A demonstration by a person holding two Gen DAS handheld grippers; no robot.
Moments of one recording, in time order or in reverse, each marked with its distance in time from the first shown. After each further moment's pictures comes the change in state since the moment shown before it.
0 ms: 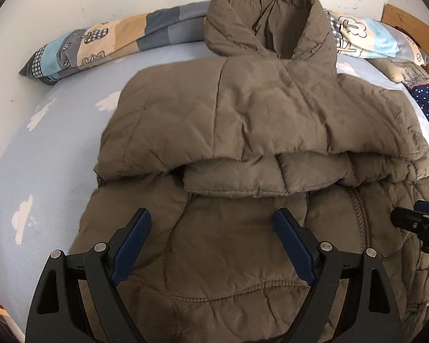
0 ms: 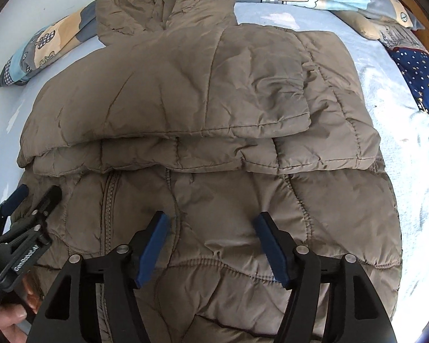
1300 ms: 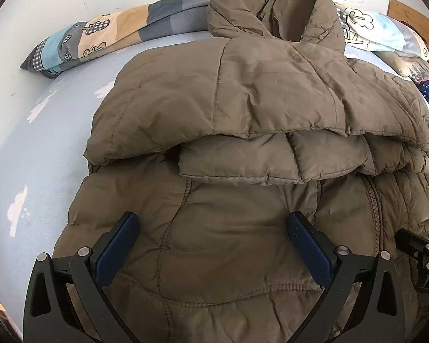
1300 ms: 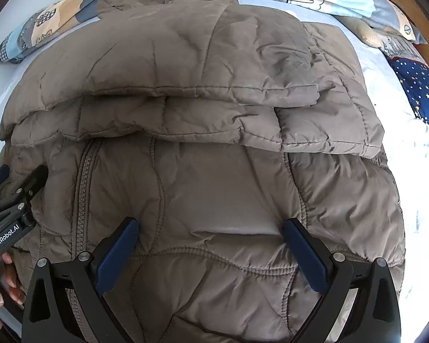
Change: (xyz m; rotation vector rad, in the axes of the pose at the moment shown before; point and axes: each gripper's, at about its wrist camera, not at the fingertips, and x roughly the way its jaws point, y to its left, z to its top) left arm 0.017 -0.003 -0.009 -0.002 0.021 0.021; right arm 0.023 0.025 -0.053 -0.059 -0.005 -0.085
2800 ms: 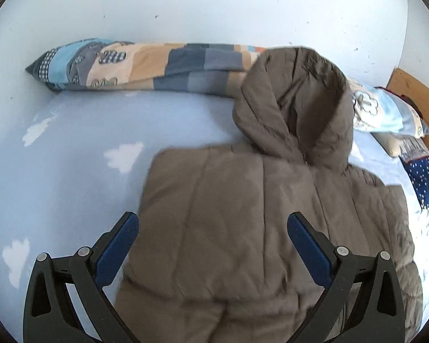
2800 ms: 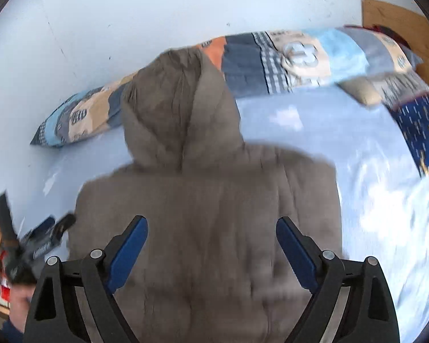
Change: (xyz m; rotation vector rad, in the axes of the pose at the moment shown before) left arm -0.026 0.074 0.113 -0.162 -0.207 -0.125; right arm -0.099 -0.071 0.113 0.087 -0.374 0.239
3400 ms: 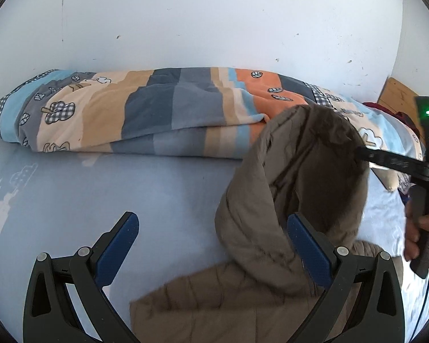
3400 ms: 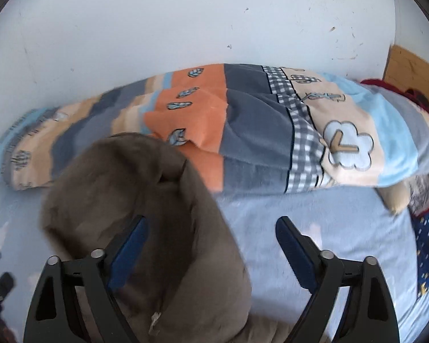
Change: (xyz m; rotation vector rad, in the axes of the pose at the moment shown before) left arm 0.097 -0.015 0.175 0.082 -0.014 -0.088; right arm 0.177 0.034 0.216 -0.091 -0.055 -0.206
